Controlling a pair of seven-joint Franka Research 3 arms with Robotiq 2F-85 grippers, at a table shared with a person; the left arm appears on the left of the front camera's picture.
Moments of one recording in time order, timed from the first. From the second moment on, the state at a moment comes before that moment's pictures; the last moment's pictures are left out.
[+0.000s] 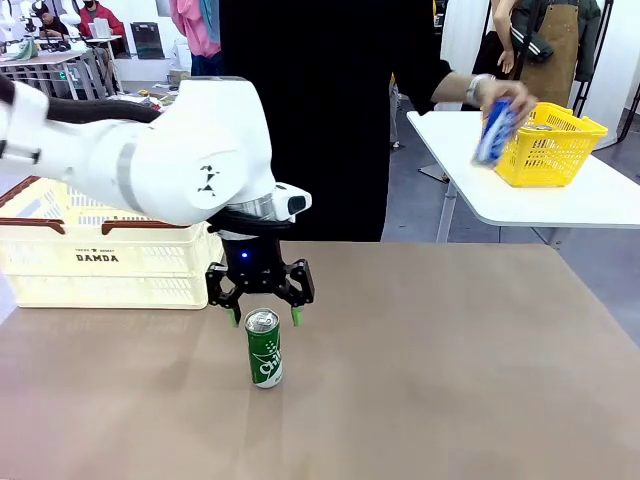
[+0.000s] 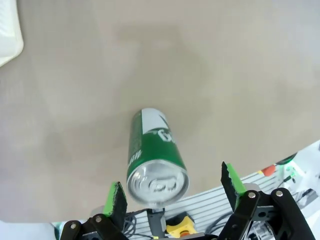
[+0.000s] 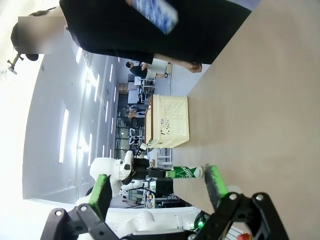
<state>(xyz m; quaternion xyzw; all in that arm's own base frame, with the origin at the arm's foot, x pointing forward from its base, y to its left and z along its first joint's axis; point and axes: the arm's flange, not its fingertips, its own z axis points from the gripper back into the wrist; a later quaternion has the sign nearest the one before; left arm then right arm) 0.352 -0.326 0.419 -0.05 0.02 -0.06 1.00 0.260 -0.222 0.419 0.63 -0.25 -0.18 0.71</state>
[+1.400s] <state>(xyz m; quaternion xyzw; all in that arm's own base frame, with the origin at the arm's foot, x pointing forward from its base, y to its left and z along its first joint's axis) 0.141 0.152 0.515 -0.44 -0.19 -0.02 0.88 0.260 -0.223 0.418 0.63 -0.25 -0.18 0.71</state>
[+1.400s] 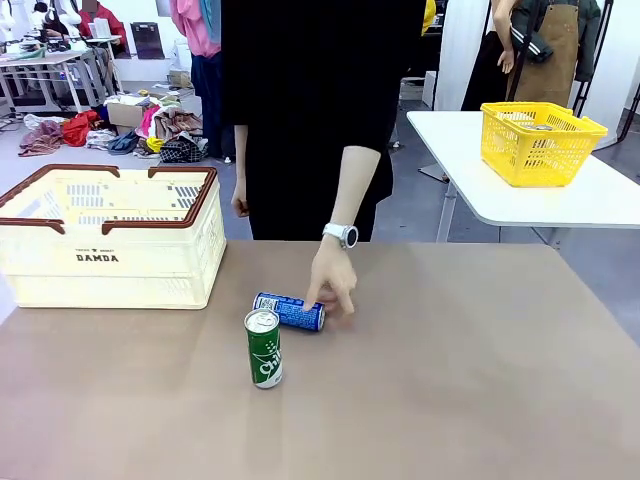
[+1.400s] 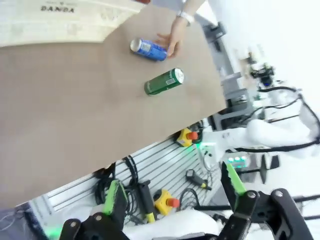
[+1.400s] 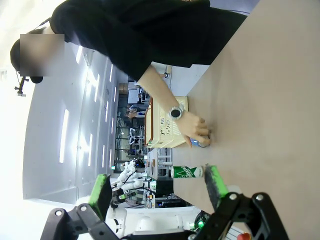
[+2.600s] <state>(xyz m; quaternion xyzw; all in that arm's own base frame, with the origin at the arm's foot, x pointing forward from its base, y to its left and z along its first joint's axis) 0.289 -0.292 0.475 -0.16 -0.05 -0.19 0.97 0.260 -0.223 0.419 0.63 -0.25 -0.18 0.71</state>
